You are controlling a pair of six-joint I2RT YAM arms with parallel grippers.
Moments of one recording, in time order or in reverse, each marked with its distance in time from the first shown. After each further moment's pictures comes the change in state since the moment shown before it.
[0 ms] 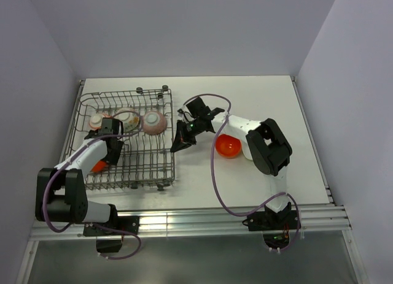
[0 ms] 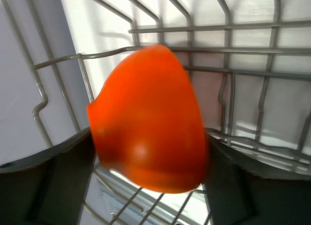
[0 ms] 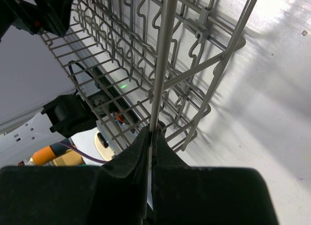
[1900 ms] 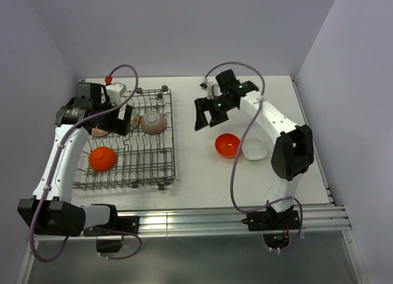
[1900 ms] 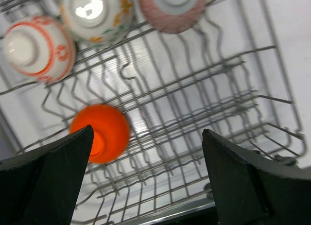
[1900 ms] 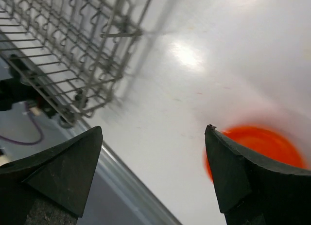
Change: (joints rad) left arm -0.011 -0.097 0.595 -0.414 0.693 -0.023; right arm -0.210 -0.164 0.200 -0.472 0.180 -0.573
